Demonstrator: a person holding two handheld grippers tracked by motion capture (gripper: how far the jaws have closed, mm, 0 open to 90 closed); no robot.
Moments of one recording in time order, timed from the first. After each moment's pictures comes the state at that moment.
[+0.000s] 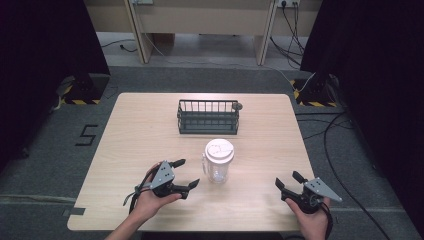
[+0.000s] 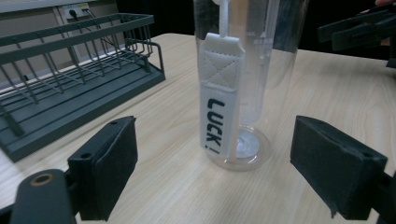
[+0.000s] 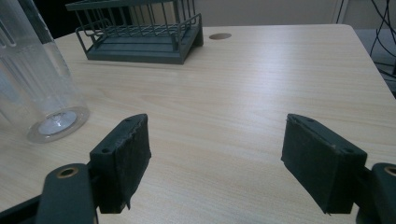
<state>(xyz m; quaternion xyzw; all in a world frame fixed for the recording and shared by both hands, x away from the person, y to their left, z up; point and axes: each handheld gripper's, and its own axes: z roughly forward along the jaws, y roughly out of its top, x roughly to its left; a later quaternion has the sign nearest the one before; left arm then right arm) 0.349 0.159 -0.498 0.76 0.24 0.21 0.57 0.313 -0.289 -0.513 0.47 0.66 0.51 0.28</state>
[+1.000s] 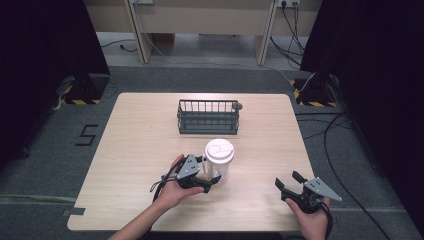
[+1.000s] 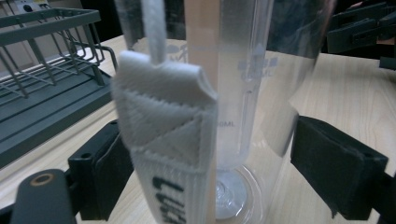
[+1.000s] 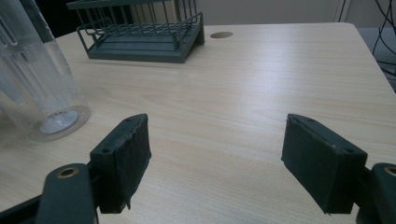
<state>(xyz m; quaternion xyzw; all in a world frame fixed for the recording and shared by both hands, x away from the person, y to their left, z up) 0.383 0.098 -0.509 0.78 0.20 0.18 0.57 0.313 -0.289 -0.513 0.47 0.66 0.51 0.27</state>
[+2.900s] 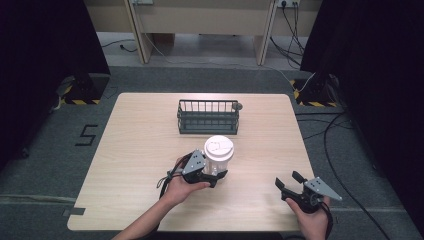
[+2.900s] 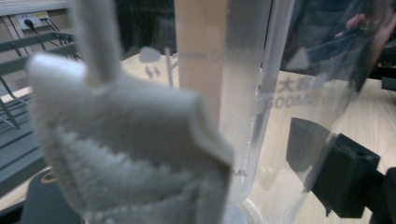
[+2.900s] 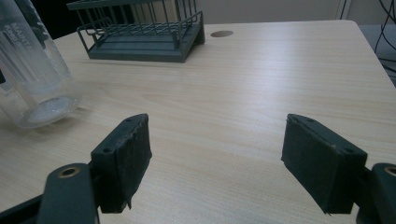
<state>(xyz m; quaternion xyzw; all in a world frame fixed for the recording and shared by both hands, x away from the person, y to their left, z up) 0.393 0.085 -0.497 0.76 0.20 0.18 0.59 0.314 -0.290 -0.513 0.47 0.66 0.51 0.27</state>
